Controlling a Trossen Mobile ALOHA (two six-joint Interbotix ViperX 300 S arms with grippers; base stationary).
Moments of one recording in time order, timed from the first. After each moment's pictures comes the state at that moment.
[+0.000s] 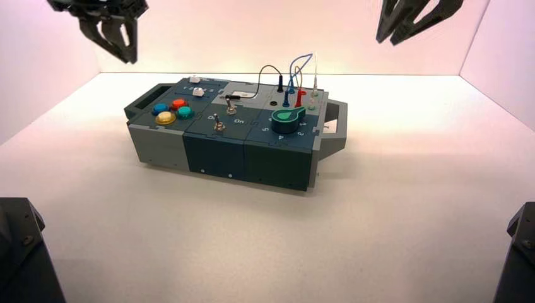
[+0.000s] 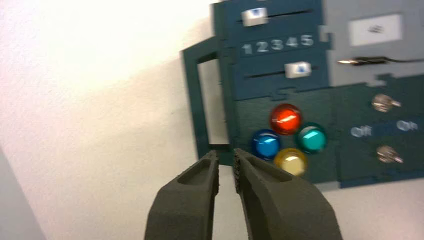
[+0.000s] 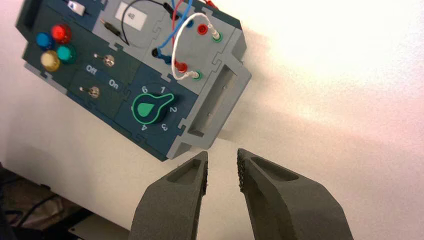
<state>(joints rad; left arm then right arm) -0.10 -0.13 0.70 -0.09 0.69 0.32 0.33 -0.44 0.78 0.24 0.84 -0.01</state>
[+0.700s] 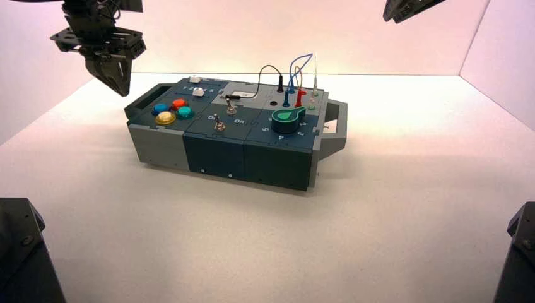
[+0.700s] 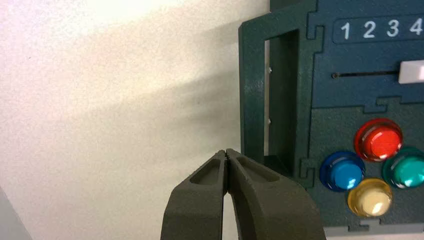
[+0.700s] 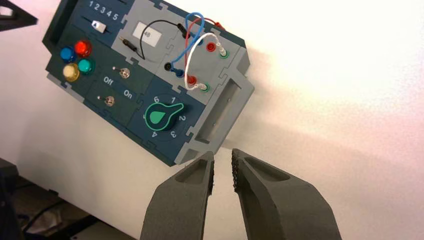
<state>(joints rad) -0.02 0.14 0.61 -0.08 0.66 0.34 0.33 -0.52 0.78 0.25 0.85 -0.01</state>
